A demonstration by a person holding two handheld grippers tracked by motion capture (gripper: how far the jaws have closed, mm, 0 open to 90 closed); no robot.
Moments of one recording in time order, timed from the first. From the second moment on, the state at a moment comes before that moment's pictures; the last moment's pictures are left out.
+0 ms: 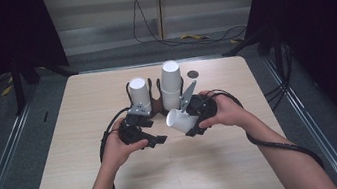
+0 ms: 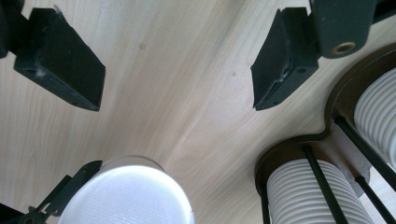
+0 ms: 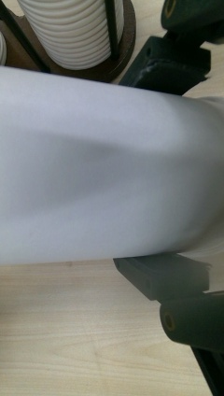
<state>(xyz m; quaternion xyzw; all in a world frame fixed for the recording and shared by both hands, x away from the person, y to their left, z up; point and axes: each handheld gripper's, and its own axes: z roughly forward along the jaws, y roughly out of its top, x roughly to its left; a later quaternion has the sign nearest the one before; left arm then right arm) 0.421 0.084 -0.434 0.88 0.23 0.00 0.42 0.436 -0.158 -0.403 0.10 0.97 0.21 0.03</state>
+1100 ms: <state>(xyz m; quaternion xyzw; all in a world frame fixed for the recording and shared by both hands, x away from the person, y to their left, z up) 0.420 0.066 -0.427 0.88 0.19 -0.02 0.43 0.432 -0.157 -0.407 0.05 0.98 0.17 0.02</state>
